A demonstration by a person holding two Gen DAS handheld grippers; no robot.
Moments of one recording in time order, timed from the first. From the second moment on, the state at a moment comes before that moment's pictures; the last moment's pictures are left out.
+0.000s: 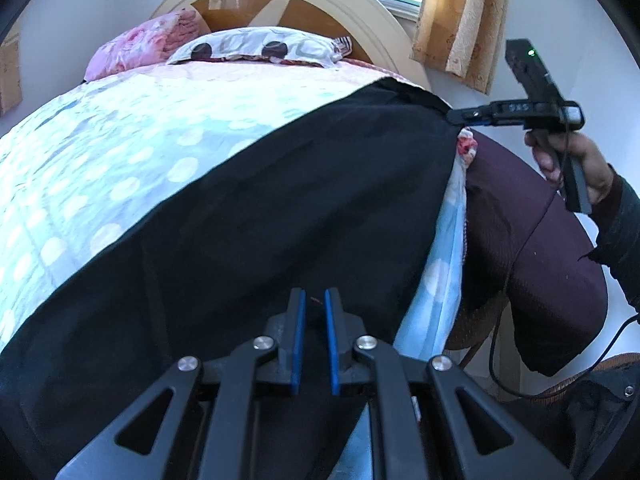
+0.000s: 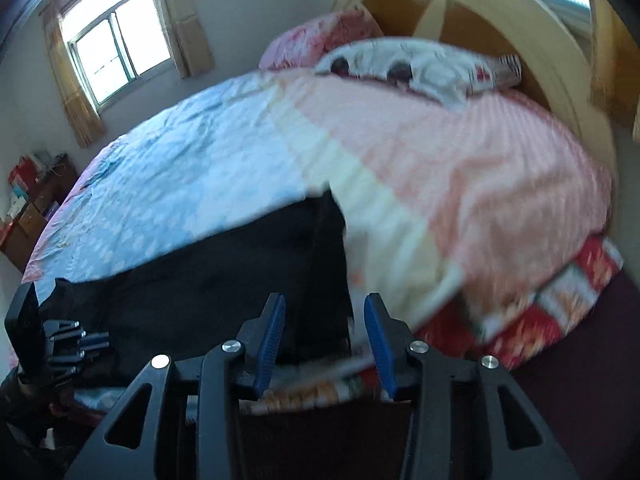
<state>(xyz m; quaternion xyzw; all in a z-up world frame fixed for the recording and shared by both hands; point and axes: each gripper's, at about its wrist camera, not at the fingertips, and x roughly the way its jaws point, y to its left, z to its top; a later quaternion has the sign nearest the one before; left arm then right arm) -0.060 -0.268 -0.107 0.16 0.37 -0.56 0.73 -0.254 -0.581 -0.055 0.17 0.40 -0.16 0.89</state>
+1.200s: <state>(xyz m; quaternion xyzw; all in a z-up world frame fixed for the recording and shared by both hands) -0.052 -0.279 -0.104 0.15 0.36 -0.52 0.76 -0.297 -0.616 -0.090 0.41 0.29 -0.15 0.85</state>
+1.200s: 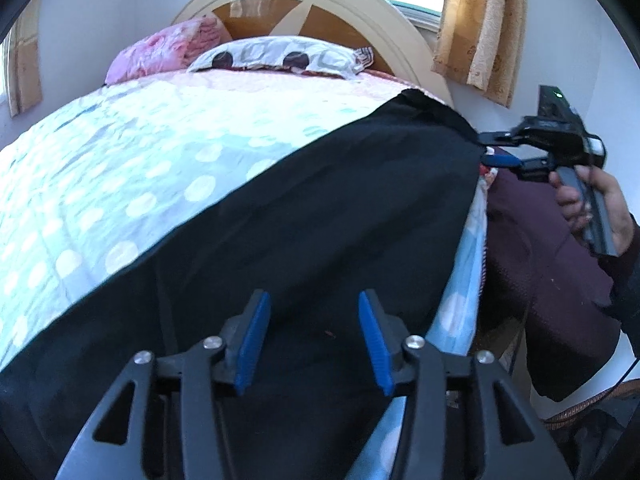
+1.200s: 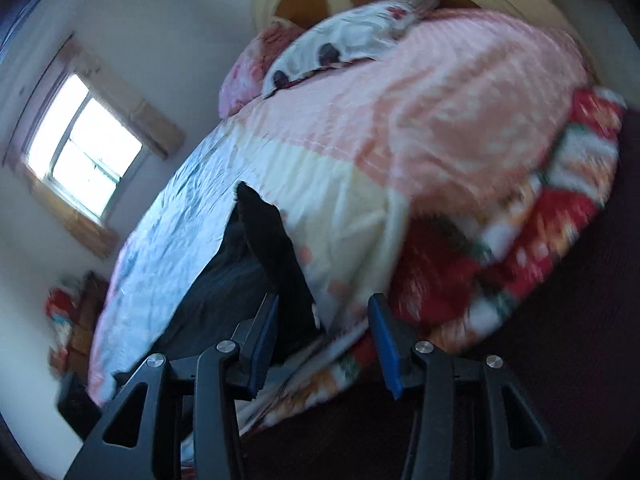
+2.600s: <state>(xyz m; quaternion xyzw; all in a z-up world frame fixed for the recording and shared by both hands) -0.050 -0.275 -0.114 0.15 0.37 -0.50 0.76 -0.292 -0.573 -0.039 0.30 0.24 -0.20 0.90</state>
